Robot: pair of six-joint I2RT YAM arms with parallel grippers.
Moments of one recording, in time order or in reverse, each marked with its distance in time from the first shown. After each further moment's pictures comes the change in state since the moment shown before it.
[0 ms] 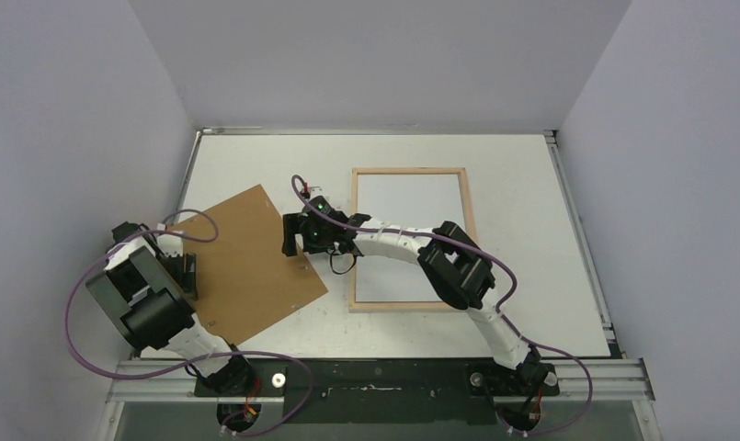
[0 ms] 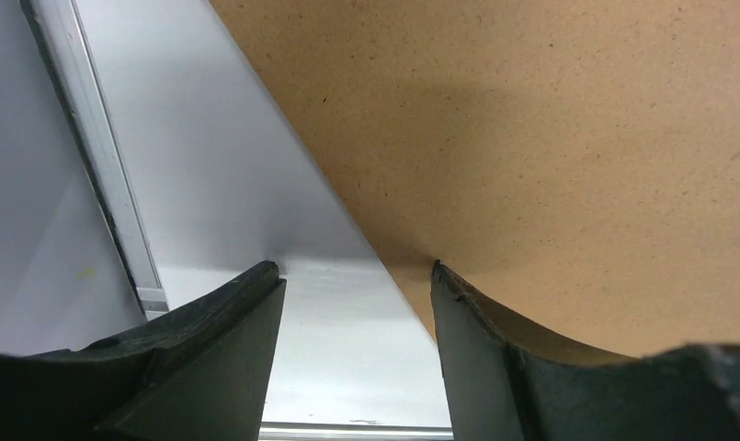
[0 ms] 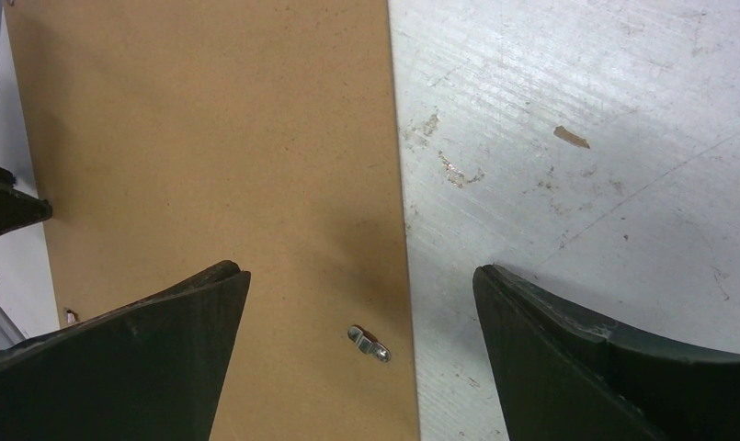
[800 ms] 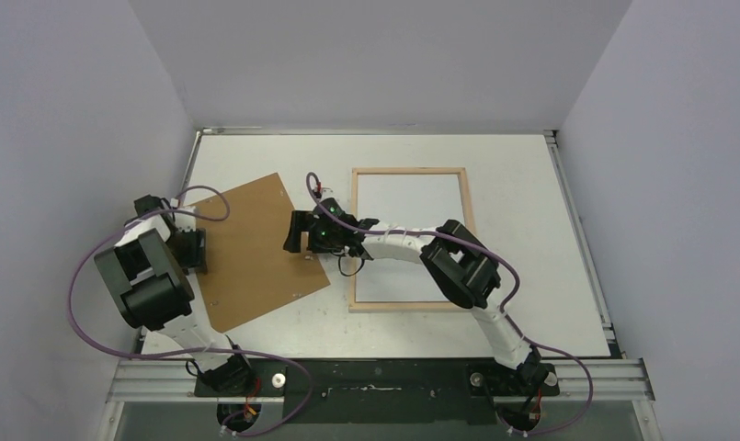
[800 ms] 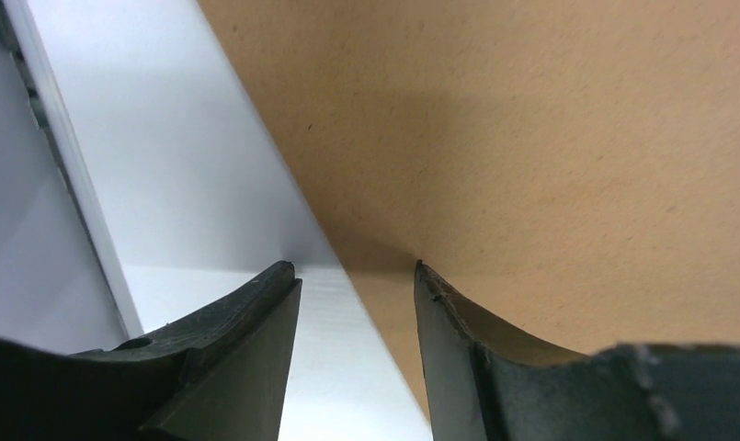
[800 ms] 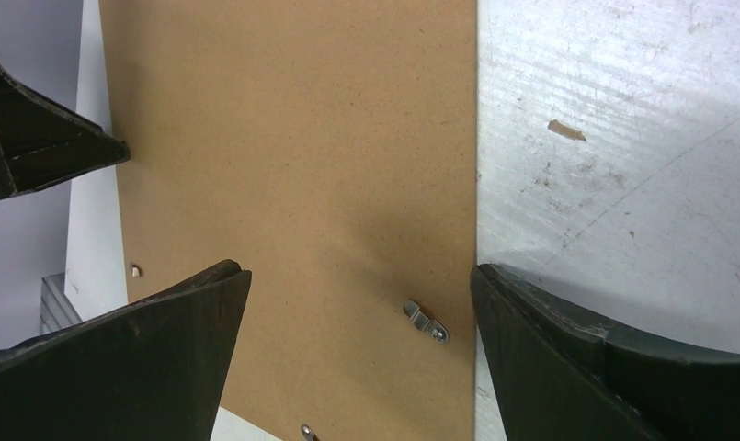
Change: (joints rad) left arm -0.185 0.109 0.124 0.082 -0.012 -0.161; right arm -0.021 -0.027 -0.130 0.181 -0.050 0.117
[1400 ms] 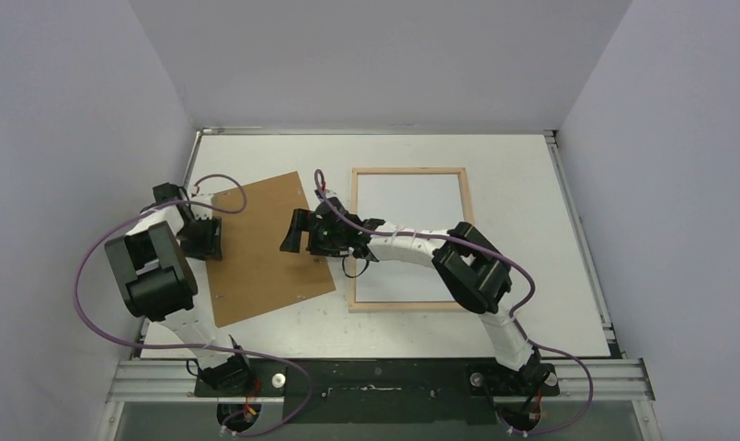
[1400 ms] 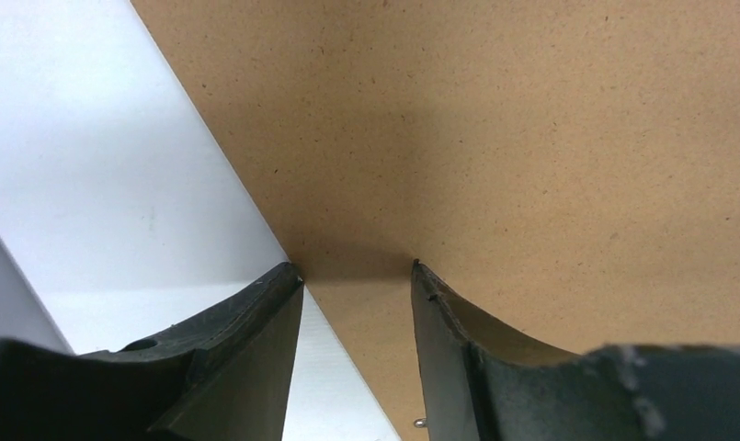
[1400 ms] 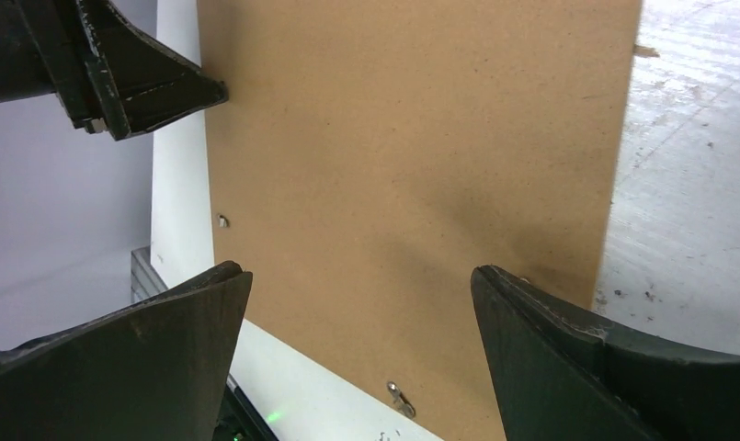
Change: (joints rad) left arm -0.113 0.054 0.062 0.027 0.069 -0.017; right arm 0.003 -0.096 -0.072 0.004 -0.066 0.134
